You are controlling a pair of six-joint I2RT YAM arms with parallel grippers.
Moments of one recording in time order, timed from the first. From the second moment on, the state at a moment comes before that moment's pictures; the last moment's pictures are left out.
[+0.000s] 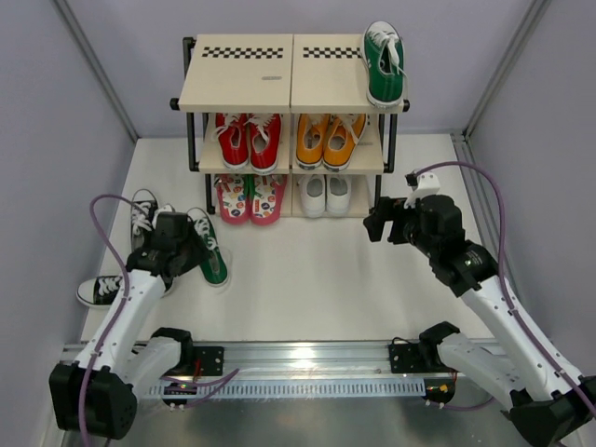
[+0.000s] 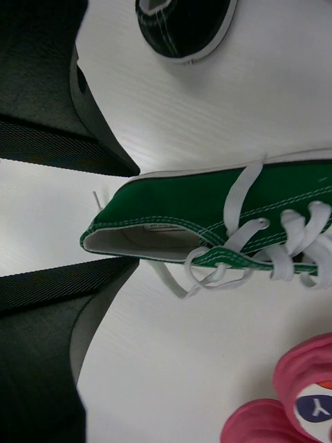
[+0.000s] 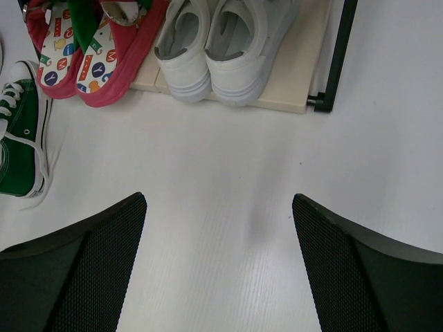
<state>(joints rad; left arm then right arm) -0.11 0.92 0.72 -0.71 -0.14 -0.65 0.43 0.84 0.89 -0.50 0.04 0.32</state>
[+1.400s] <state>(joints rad) -0.25 1.11 0.58 -0.57 -0.35 -0.77 0.43 0.92 0.82 -0.47 0.00 0.38</state>
